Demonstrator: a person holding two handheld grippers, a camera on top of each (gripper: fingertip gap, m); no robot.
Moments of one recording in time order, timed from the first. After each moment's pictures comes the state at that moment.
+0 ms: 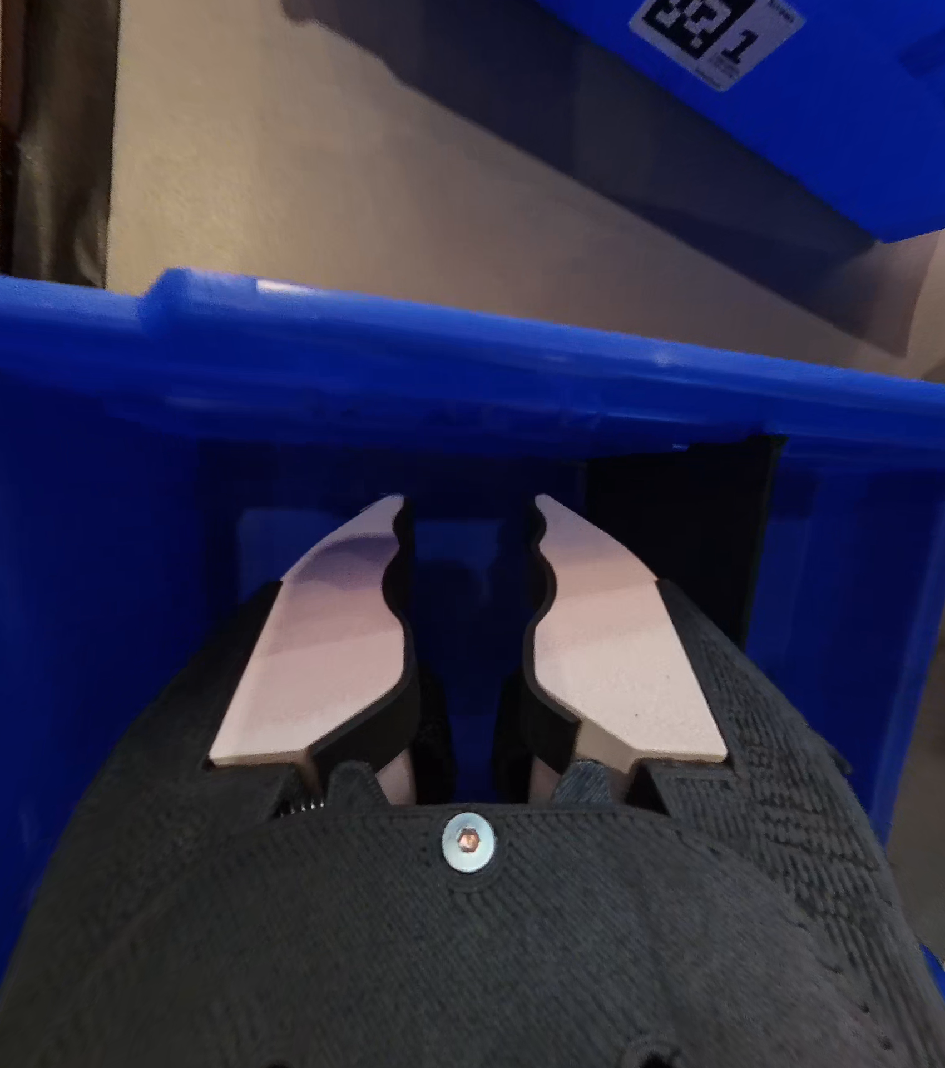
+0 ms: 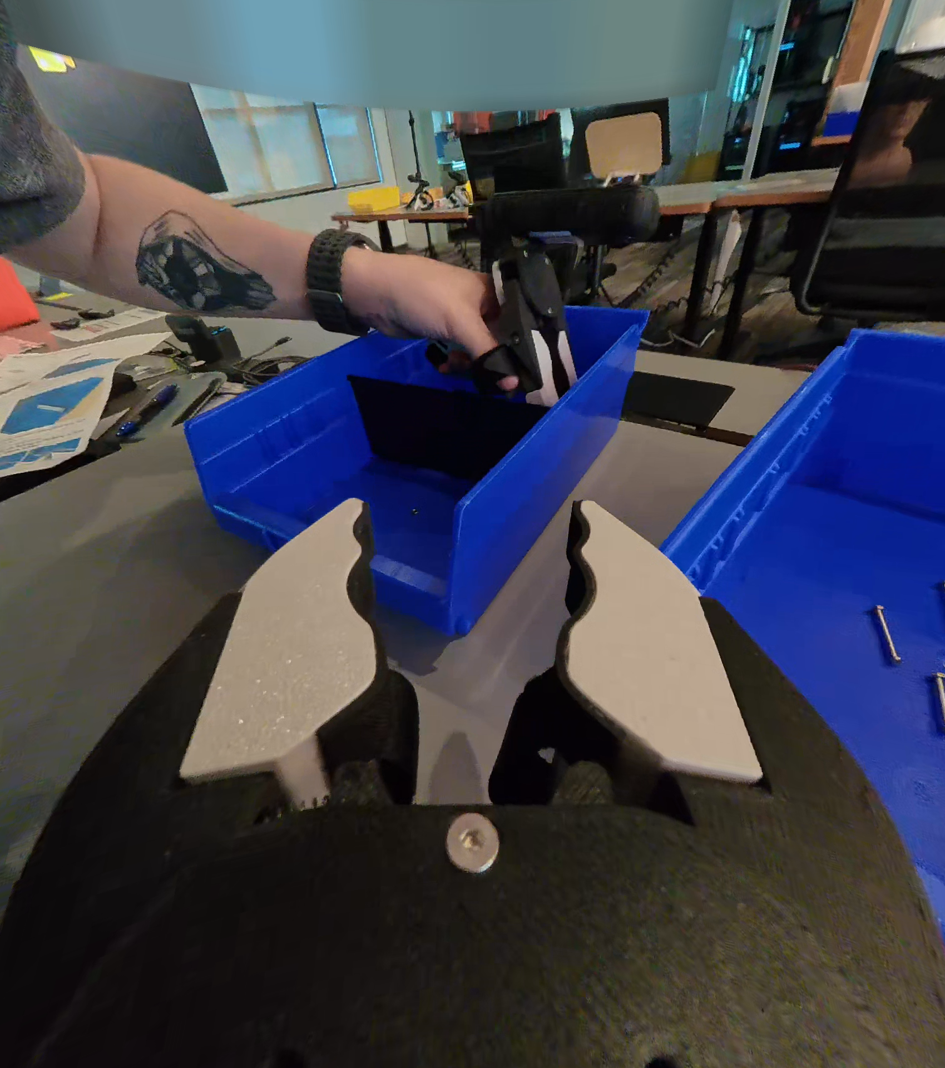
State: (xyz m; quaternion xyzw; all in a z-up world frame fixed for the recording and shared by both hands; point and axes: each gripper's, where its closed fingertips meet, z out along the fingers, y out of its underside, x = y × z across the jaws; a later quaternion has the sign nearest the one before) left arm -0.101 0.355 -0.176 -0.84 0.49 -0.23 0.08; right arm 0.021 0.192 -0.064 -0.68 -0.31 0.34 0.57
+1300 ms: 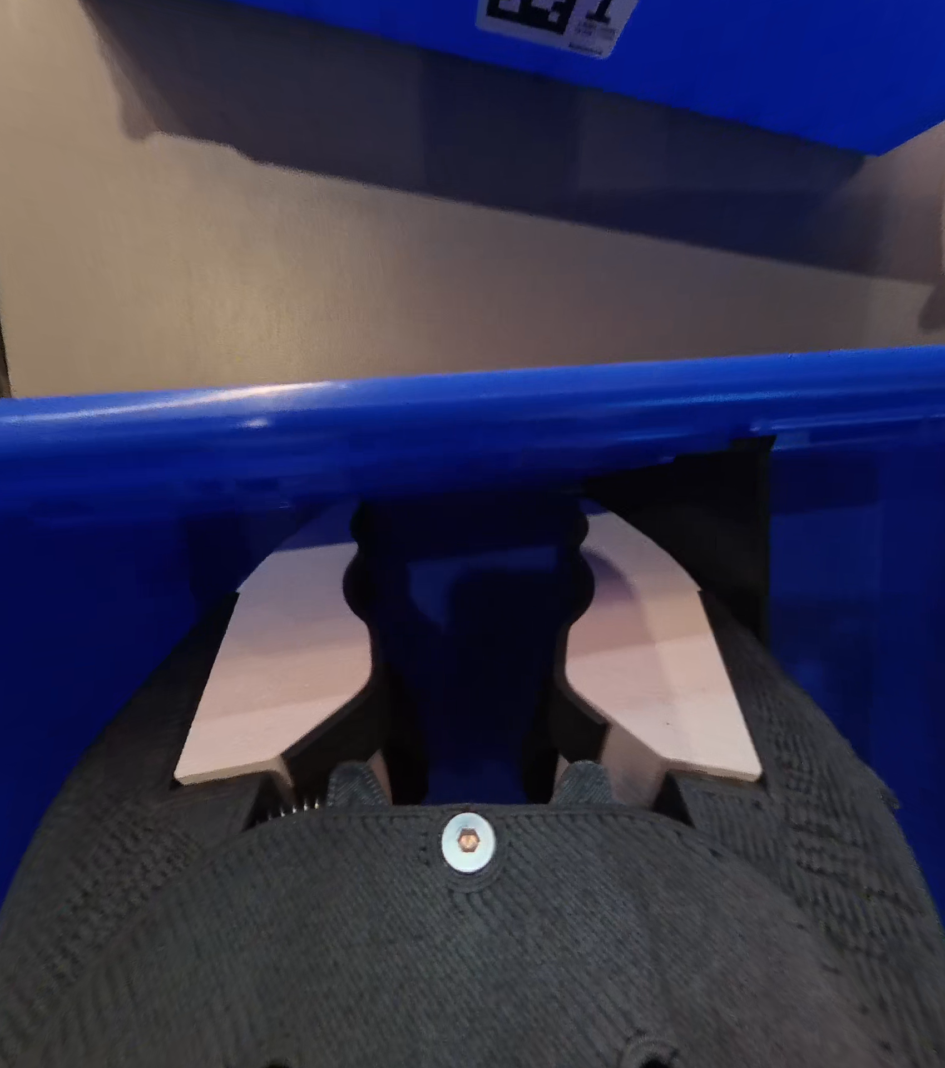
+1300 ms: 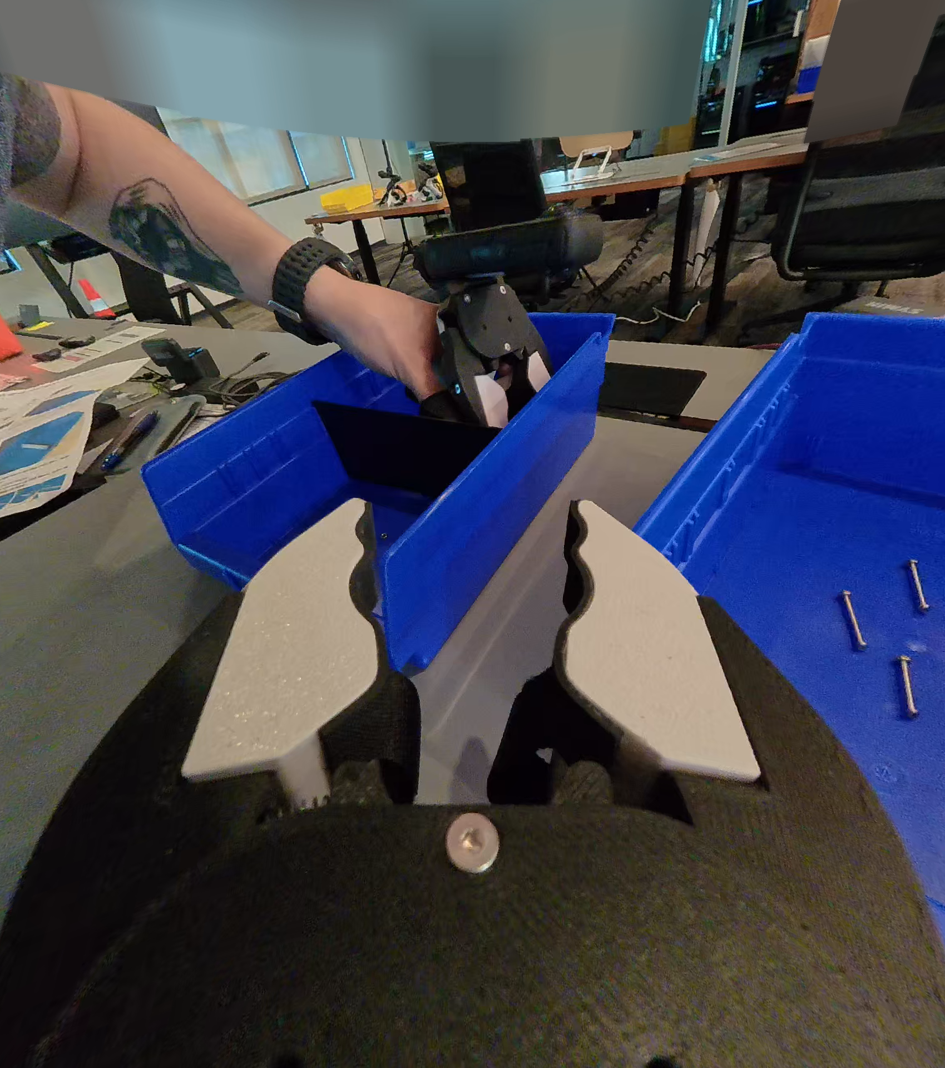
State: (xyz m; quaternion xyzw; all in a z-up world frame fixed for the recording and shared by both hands) left arm -0.076 0.339 -0.187 -0.78 0.57 -0.21 0.12; right arm 0.030 0.213 -0.057 -0.70 -0.28 0.35 0.56
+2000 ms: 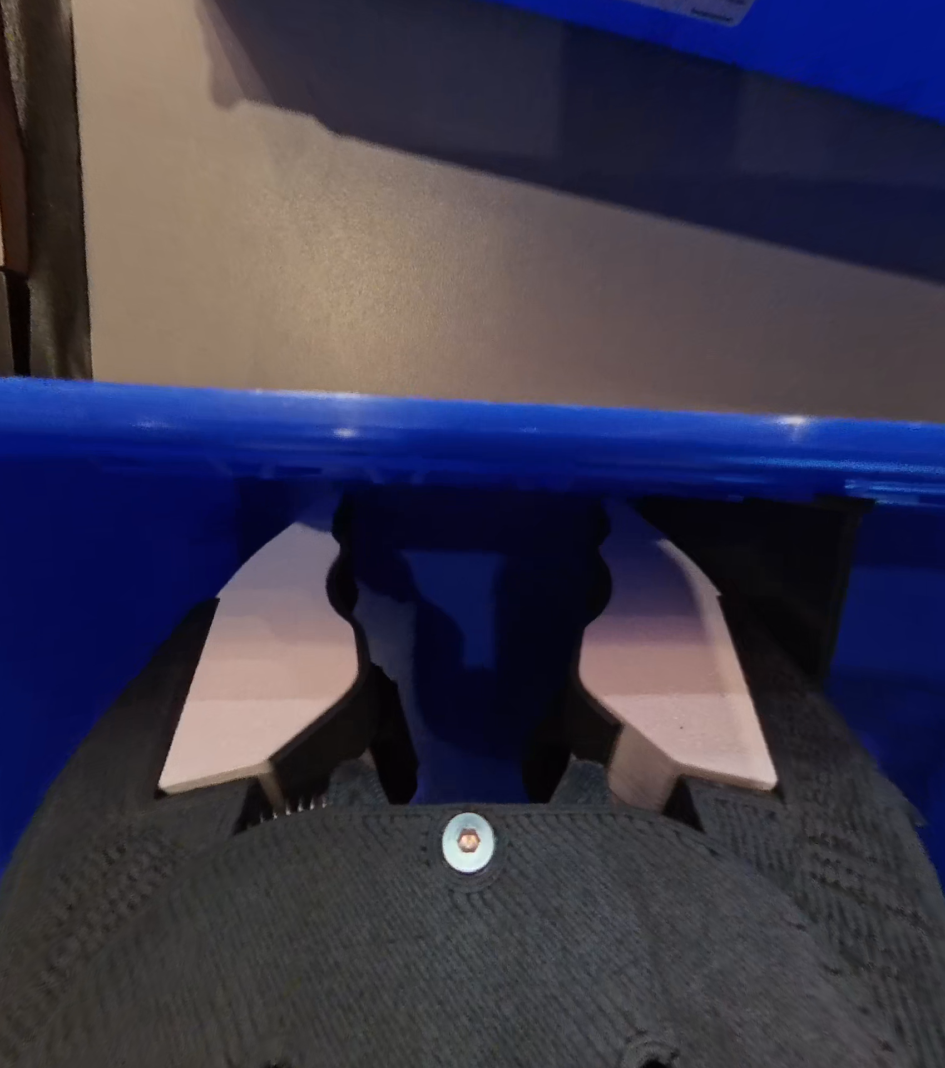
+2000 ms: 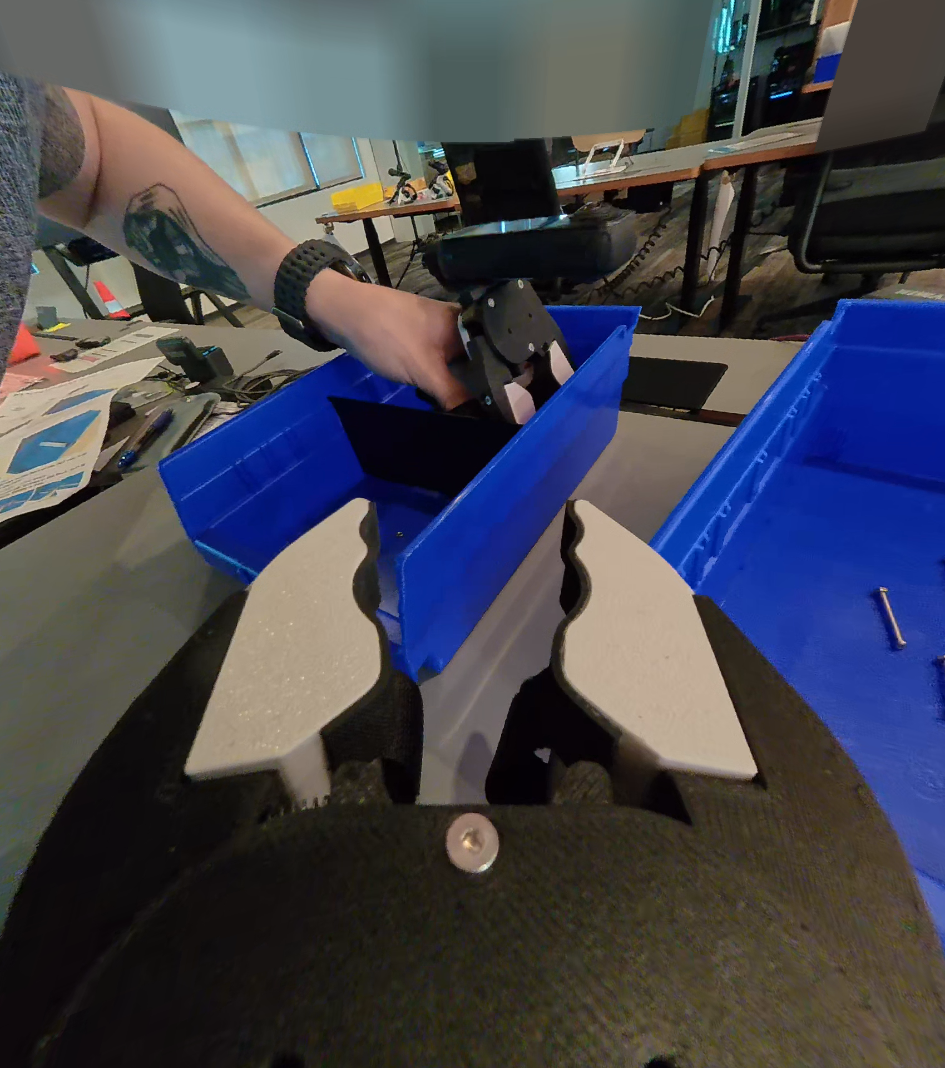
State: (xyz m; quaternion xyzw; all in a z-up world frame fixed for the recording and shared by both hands) left arm -0.080 0.351 -0.193 -0.81 0.55 -0.12 0.15; right arm 0.022 0.205 -0.060 -0.70 -0.28 0.35 0.55
